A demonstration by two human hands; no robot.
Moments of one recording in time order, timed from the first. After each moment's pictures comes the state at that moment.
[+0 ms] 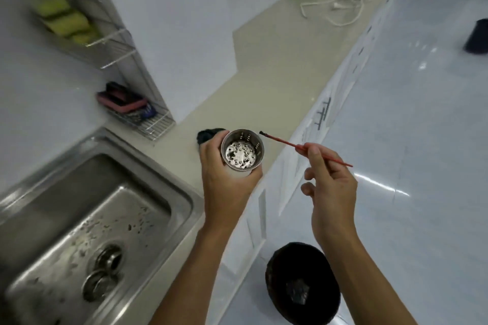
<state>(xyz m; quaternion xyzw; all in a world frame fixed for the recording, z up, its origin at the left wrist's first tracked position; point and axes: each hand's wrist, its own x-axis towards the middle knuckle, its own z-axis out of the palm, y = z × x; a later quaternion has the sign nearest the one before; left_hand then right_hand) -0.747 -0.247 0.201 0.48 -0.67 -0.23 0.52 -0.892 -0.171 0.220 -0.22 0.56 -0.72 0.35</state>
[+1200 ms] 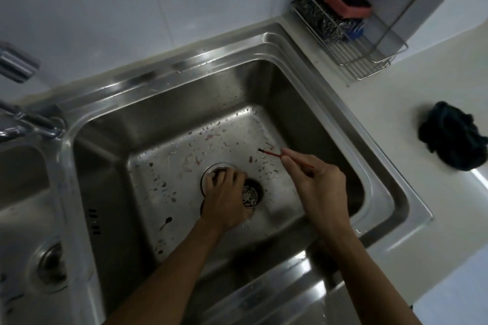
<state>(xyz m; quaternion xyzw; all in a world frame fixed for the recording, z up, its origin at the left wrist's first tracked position) -0.343 -0.267 -0.031 0.69 -0.71 -0.16 0.01 -0.525 -0.296 0.111 -0.61 0.62 -0.32 0.38</state>
